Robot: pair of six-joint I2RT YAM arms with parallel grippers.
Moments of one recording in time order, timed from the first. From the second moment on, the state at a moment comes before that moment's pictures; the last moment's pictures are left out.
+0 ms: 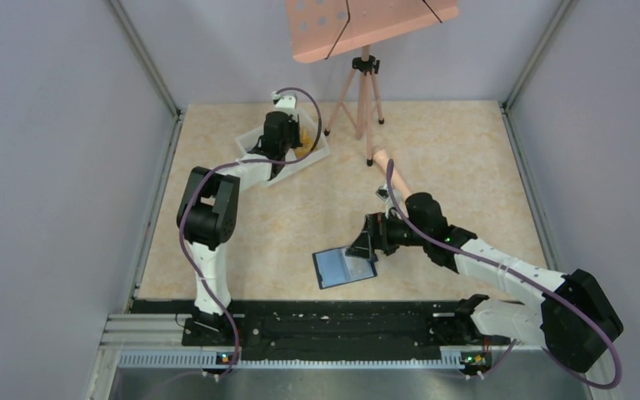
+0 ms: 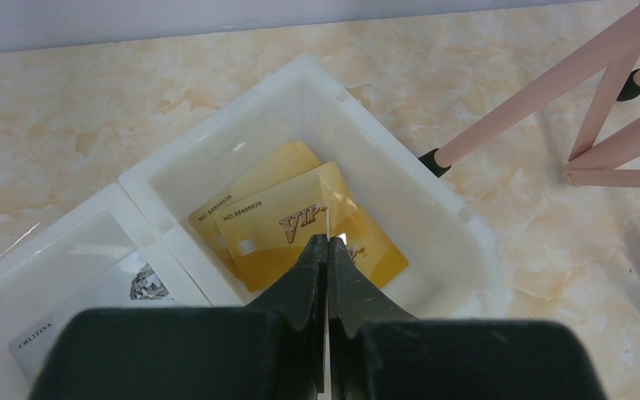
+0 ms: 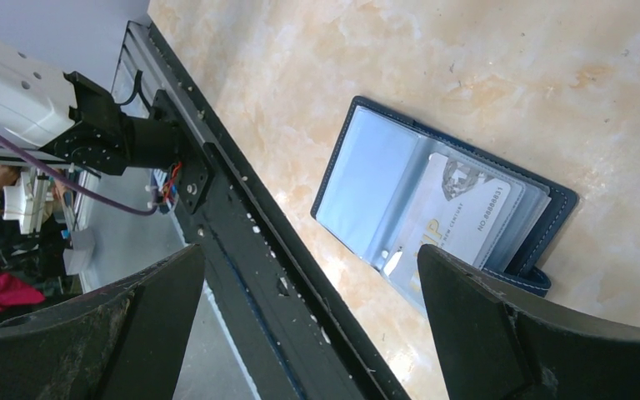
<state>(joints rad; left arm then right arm) -0.32 2.05 1.39 0.36 -0.11 -0.13 0.64 1.11 0.53 0.03 -0.54 0.57</state>
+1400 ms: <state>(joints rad) -0.28 1.96 1.31 0.35 -0.04 -0.38 0.64 1.08 0.52 0.07 -0.57 0.61</state>
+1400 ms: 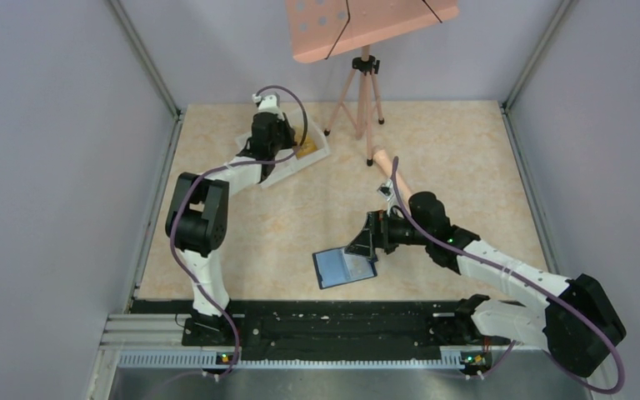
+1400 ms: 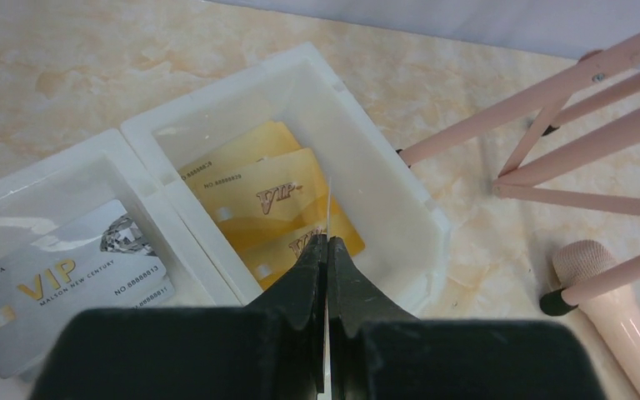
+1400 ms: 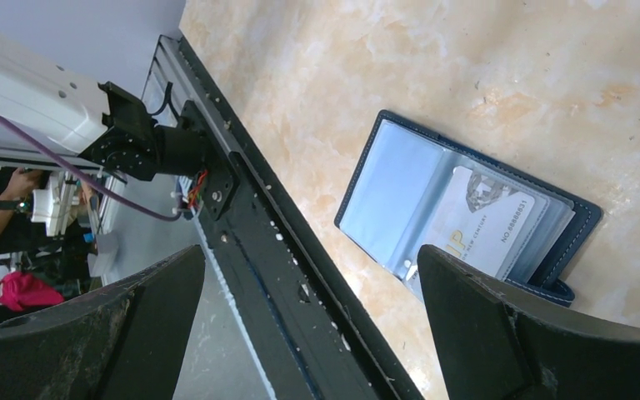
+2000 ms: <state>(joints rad) -0.28 2.02 1.27 0.47 0.12 -0.10 0.64 1.11 0.52 0.07 -0.57 0.60</state>
